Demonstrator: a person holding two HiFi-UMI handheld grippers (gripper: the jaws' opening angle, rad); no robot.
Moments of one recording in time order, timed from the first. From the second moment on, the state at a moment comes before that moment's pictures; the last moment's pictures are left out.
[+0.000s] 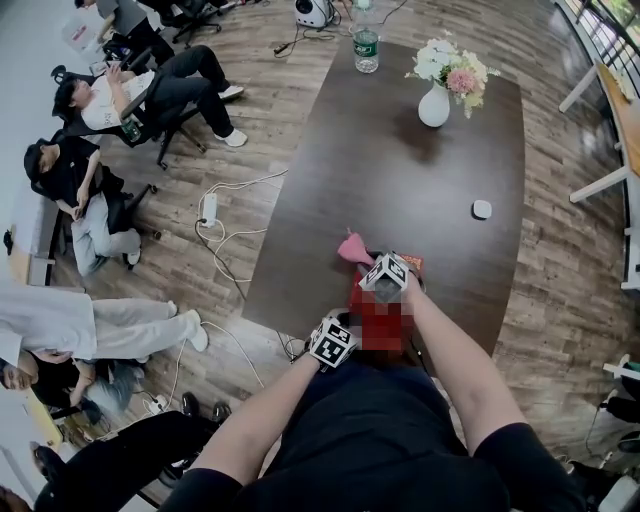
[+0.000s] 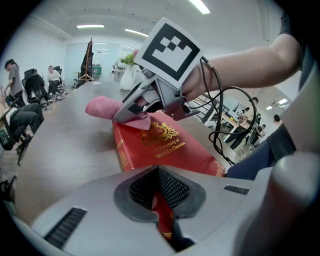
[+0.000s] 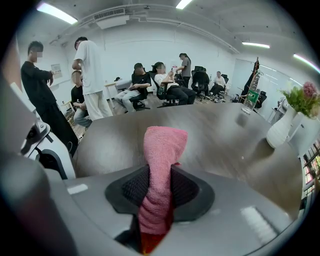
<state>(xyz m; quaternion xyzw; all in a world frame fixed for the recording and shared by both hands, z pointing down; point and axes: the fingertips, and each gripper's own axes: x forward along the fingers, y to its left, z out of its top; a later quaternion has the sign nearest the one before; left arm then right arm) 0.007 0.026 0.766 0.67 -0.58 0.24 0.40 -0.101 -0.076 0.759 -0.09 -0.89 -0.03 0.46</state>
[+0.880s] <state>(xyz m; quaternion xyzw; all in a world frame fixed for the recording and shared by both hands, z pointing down) 0.006 0.024 0.765 0.67 -0.58 0.24 0.40 -0.080 -0.087 0.761 -0.09 -0.88 -0.04 0.46</state>
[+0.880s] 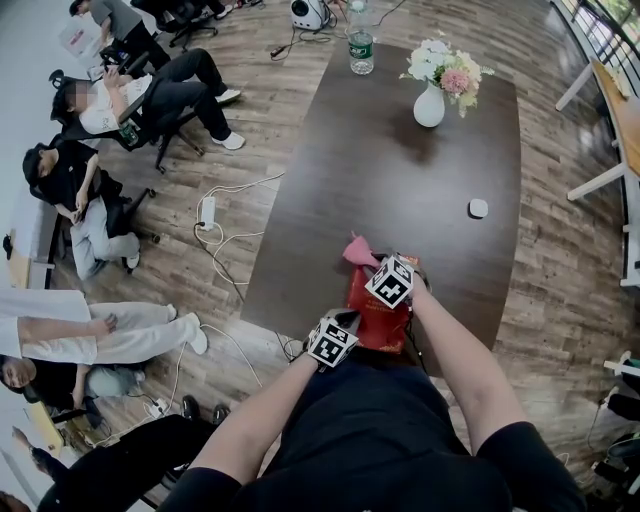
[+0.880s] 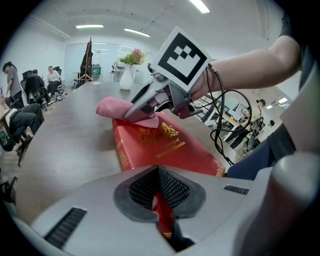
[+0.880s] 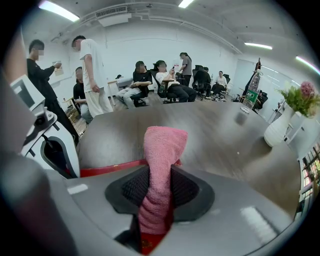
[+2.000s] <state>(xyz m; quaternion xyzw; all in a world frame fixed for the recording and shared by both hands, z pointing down) 0.005 0.023 0.768 0.67 -0.58 0.24 0.39 -0.059 -0.101 0.761 -0.08 -0.88 -0.04 0.47</state>
